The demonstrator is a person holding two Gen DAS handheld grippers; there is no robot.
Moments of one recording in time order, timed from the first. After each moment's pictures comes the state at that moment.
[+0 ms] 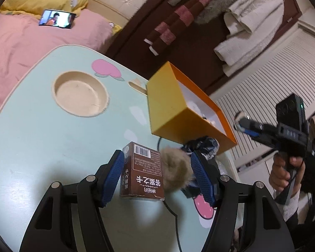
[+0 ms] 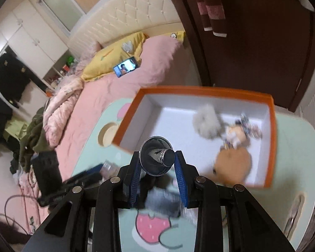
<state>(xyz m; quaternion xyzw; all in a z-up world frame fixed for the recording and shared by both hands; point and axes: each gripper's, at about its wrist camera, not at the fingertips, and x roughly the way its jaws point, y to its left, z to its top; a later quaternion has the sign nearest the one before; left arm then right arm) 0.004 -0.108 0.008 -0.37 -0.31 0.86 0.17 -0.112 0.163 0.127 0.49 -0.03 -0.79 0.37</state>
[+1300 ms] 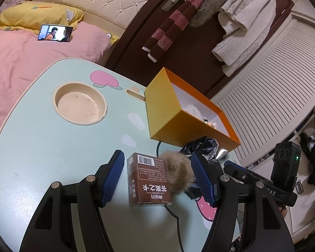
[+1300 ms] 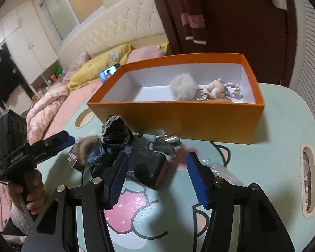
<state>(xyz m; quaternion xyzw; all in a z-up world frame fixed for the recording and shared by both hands) 0.008 -0.106 0.015 -0.35 -0.28 0.88 0.14 -0.064 0.184 0.061 0.42 -0.03 -0.85 0.31</state>
